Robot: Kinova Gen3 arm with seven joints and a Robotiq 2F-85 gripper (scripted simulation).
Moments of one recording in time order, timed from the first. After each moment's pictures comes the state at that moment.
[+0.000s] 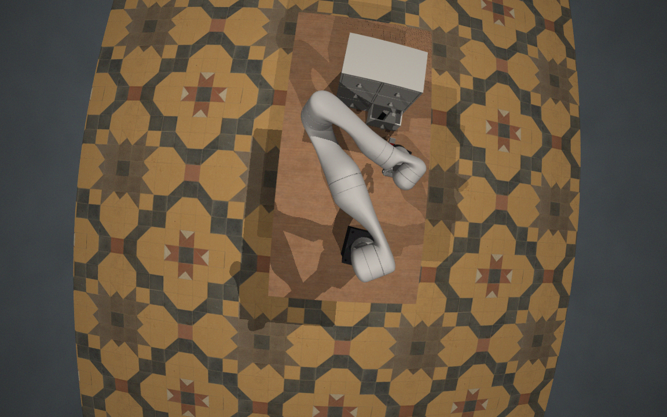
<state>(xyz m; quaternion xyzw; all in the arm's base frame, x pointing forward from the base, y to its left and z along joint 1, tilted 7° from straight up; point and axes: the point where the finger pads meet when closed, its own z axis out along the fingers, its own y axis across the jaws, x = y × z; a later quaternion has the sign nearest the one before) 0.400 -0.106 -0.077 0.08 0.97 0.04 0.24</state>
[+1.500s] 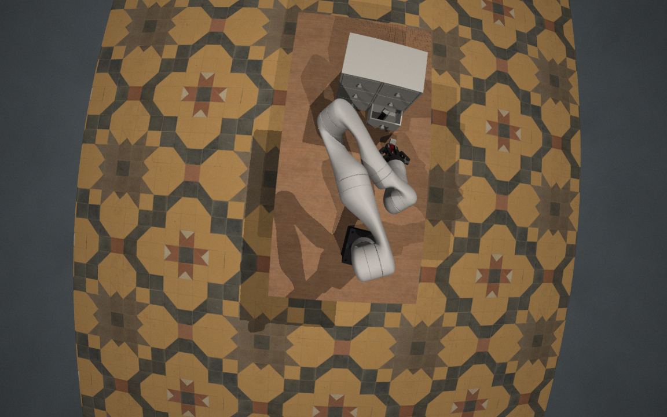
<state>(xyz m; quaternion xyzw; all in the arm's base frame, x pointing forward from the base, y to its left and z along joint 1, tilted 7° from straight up) 0.394 -0.106 -0.079 0.09 0.92 0.03 0.38</state>
